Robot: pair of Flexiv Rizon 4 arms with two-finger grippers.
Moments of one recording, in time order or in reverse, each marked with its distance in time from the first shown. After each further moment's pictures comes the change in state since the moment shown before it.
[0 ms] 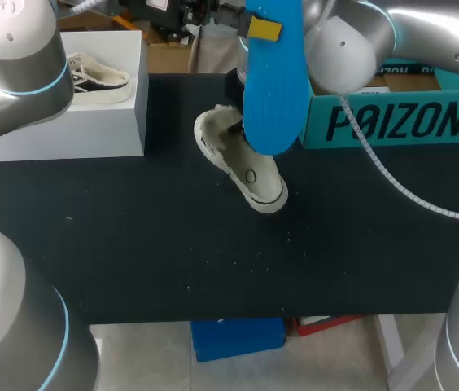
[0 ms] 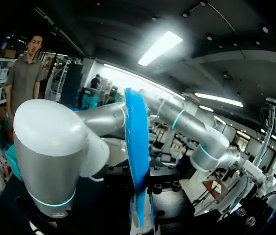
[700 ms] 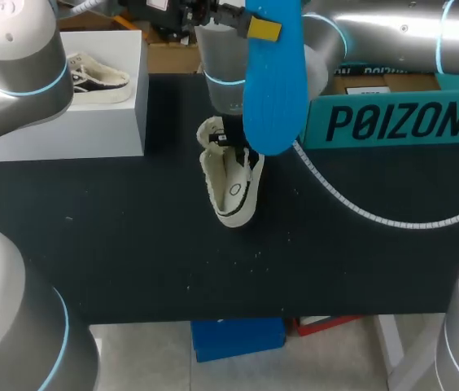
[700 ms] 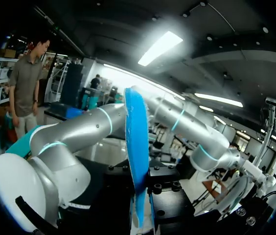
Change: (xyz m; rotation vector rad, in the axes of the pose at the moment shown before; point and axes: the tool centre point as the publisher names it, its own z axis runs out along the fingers) left arm 0.000 0.000 0.000 0.001 0.000 0.000; right arm 0.009 0.003 0.063 0.116 -0.162 0.619
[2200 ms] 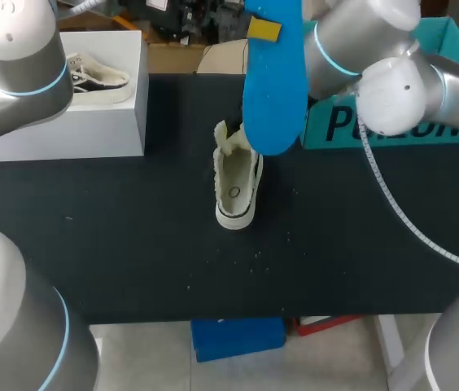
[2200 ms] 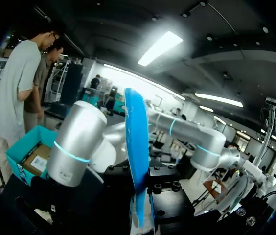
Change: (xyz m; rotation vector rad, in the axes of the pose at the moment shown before) left arm 0.000 0.000 0.000 0.000 0.000 0.000; right arm -0.002 0.004 -0.093 -0.202 0.667 -0.284
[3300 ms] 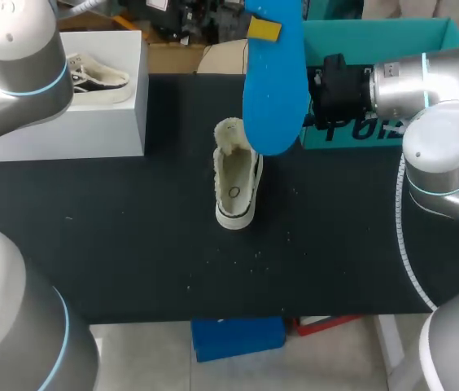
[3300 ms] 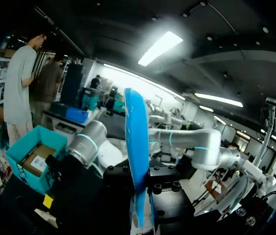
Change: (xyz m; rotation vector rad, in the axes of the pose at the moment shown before) left arm 0.000 0.000 0.000 0.000 0.000 0.000; right arm 0.006 0.020 -0.073 -0.191 0.629 0.317
